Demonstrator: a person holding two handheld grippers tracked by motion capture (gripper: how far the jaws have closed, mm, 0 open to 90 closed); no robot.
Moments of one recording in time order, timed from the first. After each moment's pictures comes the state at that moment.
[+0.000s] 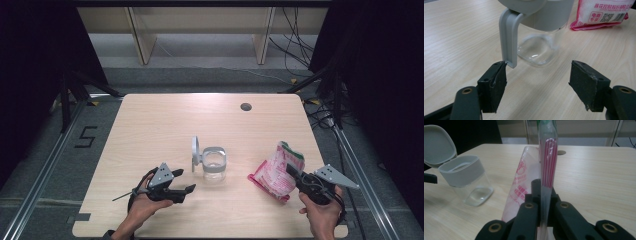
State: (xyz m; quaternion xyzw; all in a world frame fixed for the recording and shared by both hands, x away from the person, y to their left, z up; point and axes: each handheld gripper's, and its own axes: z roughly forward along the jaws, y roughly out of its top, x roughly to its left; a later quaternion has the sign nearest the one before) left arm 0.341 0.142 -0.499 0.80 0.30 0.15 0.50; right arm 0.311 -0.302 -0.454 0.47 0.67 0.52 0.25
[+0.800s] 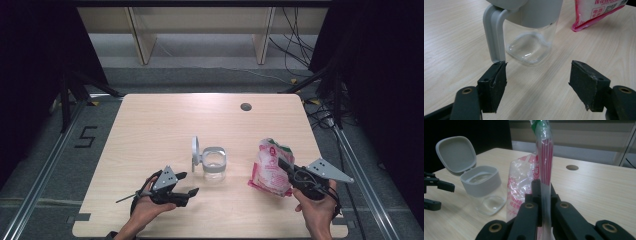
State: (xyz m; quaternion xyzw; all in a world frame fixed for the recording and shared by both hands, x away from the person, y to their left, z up) left arm 0.335 0.132 -0.502 0.80 0.30 0.14 0.50; right arm 0.314 -0.279 -0.425 0.41 0.70 0.53 0.26
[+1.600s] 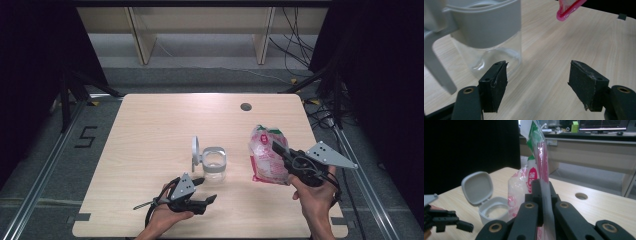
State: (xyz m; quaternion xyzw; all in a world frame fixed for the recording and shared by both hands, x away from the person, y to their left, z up) left arm 0.317 0.083 -0.504 0.80 0.27 0.13 0.52; right arm 0.322 -0.254 -0.371 0.37 0.68 0.58 0.26
